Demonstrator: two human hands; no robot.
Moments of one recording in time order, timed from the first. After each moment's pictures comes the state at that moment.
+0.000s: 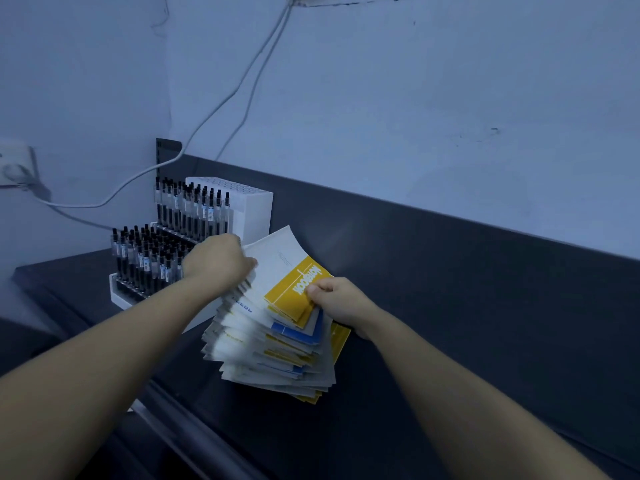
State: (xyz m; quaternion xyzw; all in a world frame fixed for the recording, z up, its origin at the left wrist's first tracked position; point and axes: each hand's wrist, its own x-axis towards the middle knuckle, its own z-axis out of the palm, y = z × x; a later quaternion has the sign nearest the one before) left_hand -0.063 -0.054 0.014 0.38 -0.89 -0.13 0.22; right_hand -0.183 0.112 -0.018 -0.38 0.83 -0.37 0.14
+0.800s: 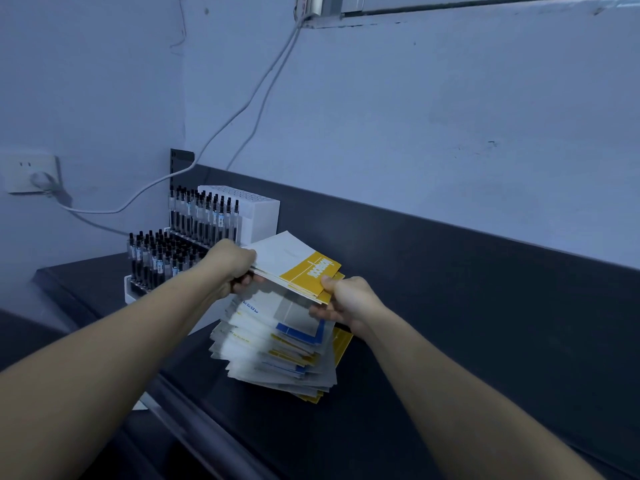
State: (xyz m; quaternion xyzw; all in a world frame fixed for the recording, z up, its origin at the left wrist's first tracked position) left_hand -0.052 -0.035 0.028 0.34 -0.71 -0.57 0.23; right_hand -0.164 0.114 0.001 -0.16 0.68 -0.65 0.29
